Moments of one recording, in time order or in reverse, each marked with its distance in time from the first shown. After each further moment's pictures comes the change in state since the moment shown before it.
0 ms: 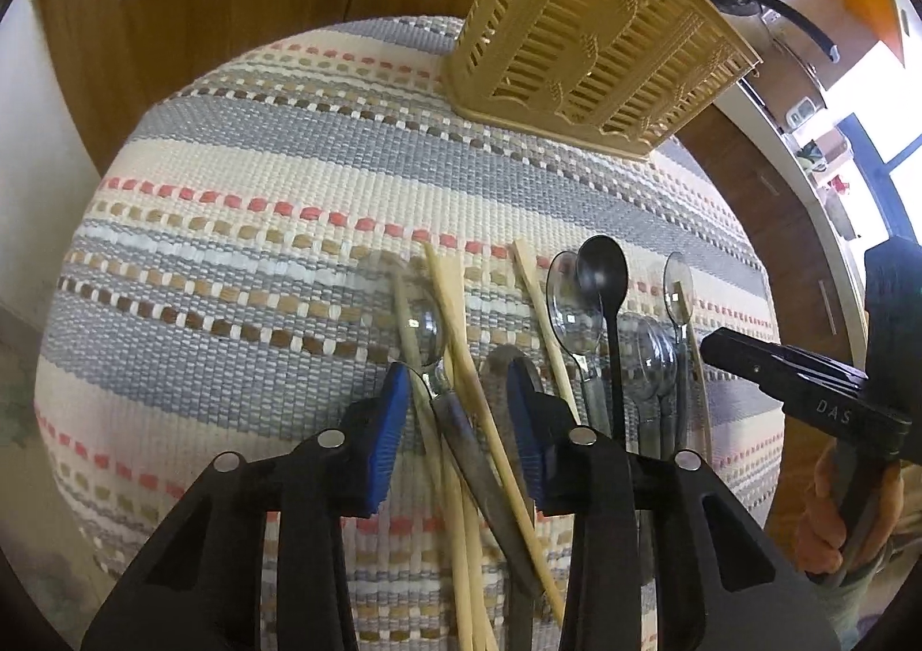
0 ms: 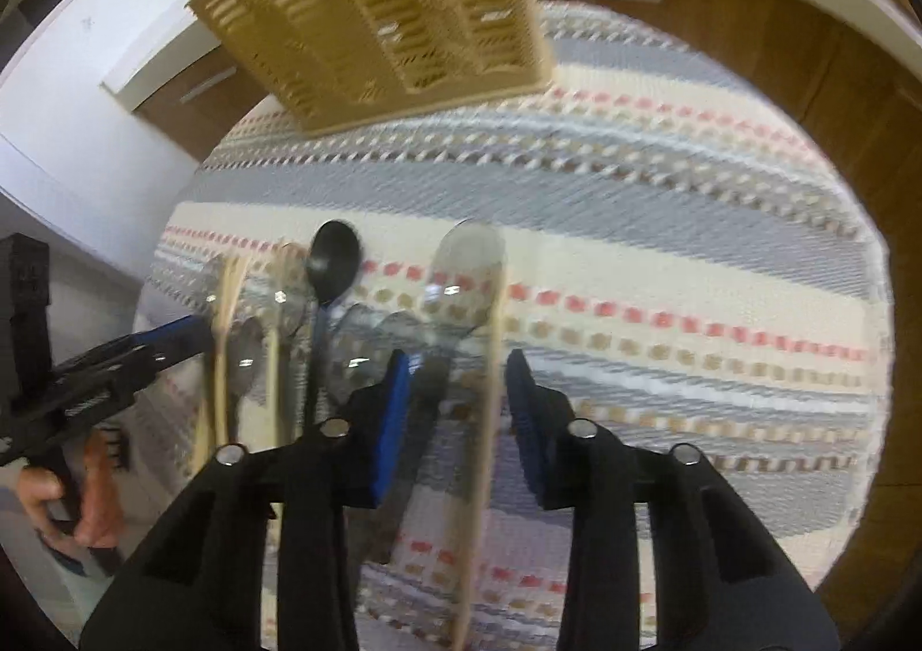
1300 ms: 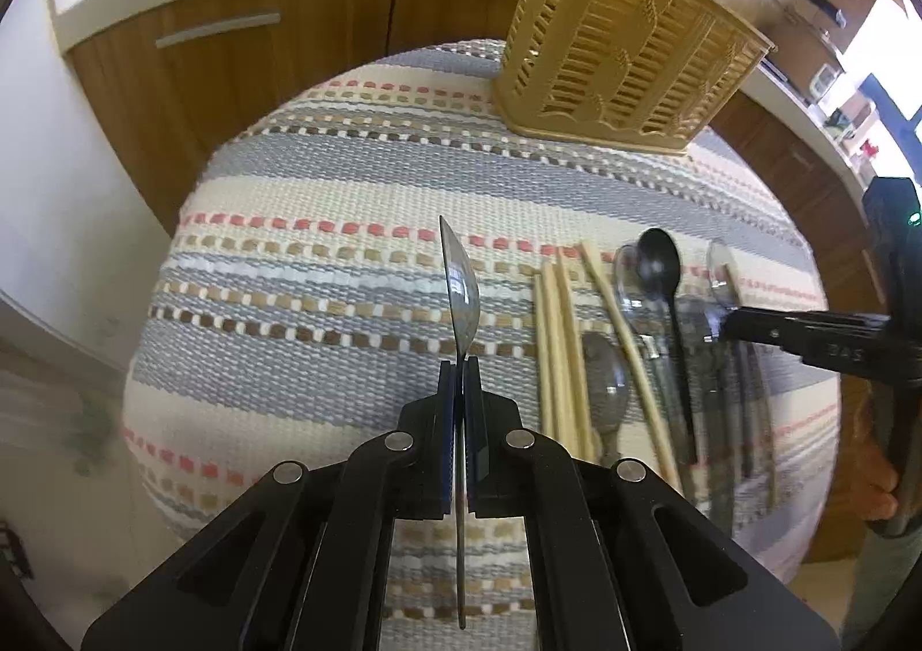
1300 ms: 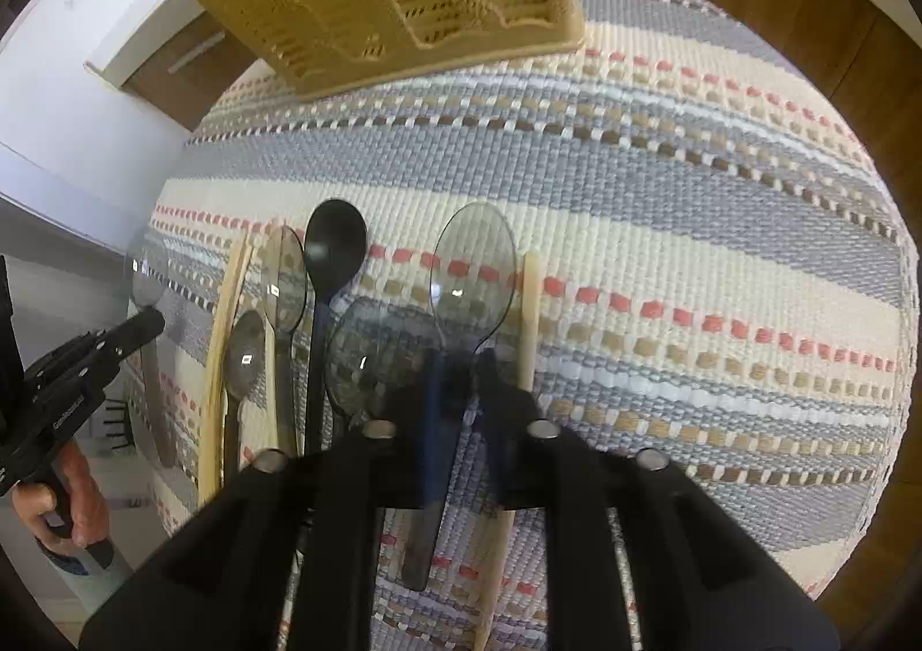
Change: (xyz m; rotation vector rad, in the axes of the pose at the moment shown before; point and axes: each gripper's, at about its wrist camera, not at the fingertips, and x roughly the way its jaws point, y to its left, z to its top) left arm -0.020 0.015 0.000 0.106 -0.049 0.168; right arm 0.017 0.011 0.019 -0.012 0.096 0.012
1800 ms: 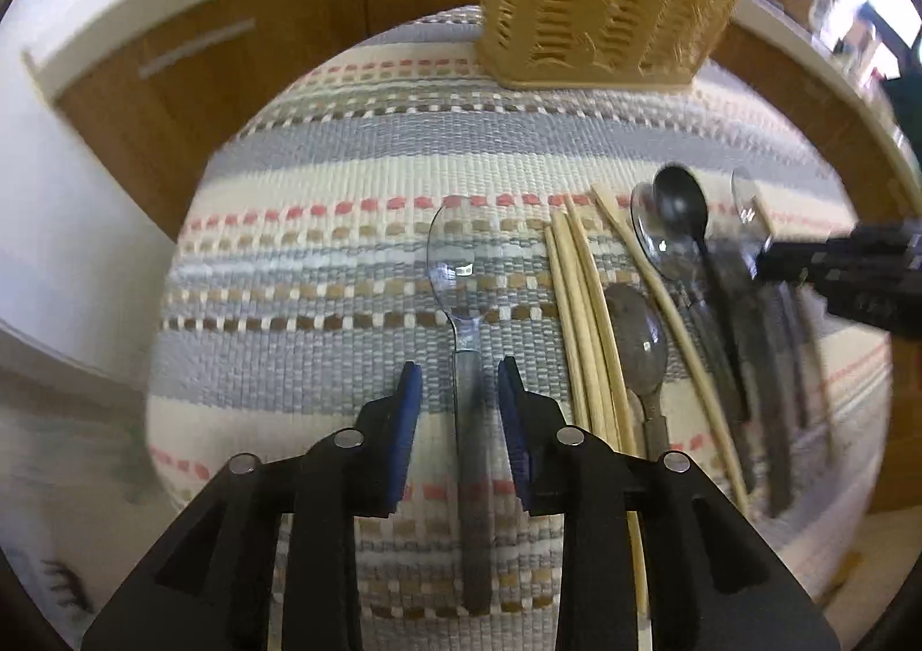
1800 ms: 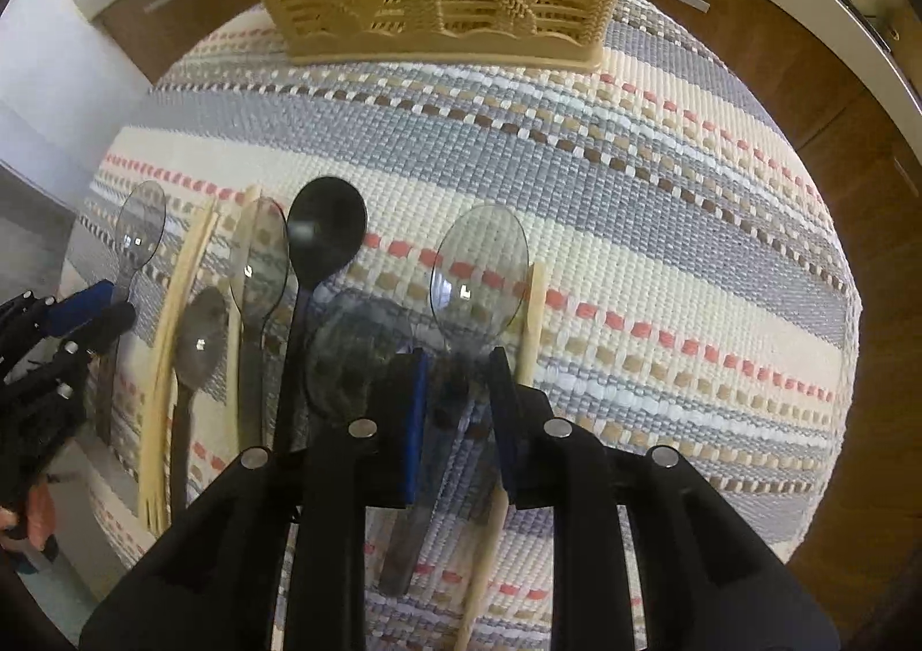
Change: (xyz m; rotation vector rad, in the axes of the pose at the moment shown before) left arm 0.009 0.006 -0.005 0.097 0.047 0.042; right arm 0.010 0.045 0.005 -0.101 0.024 -0.236
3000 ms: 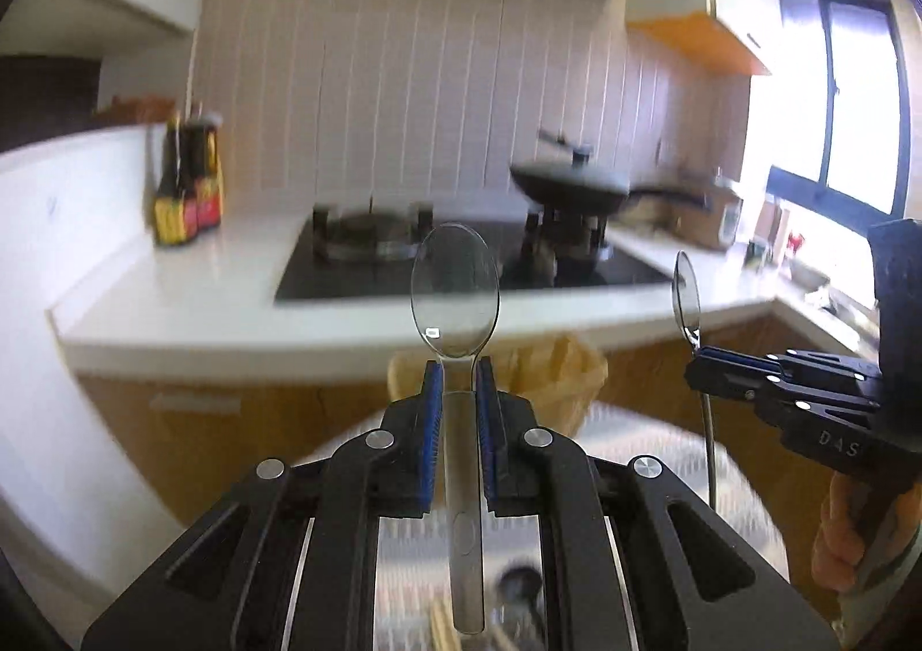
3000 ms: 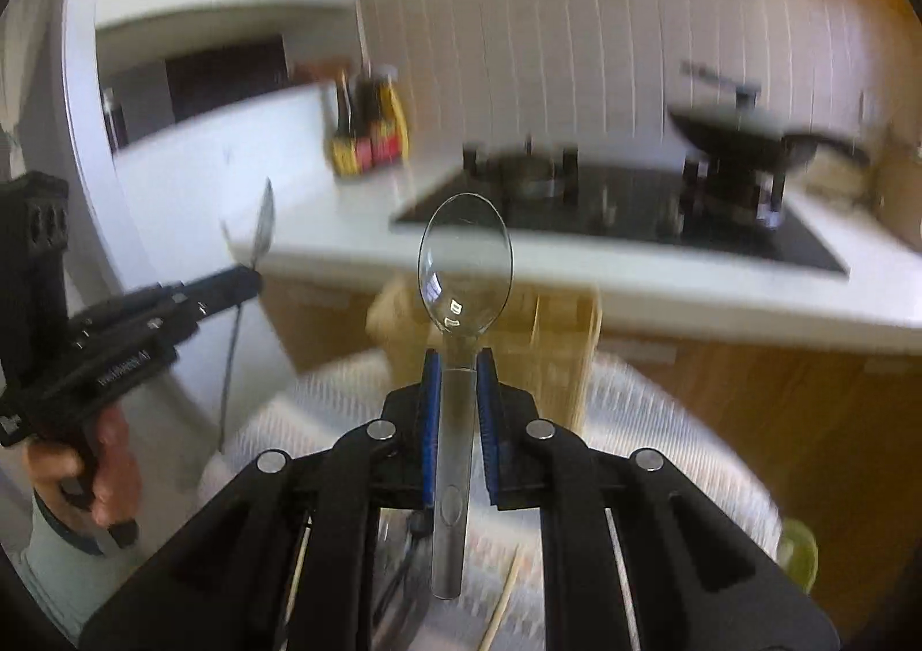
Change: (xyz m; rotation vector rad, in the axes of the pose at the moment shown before) left arm -0.164 -0.078 0.098 0.080 -0.735 -0.075; right arm -0.215 -0.050 -0.002 -0.078 -0.836 0.197
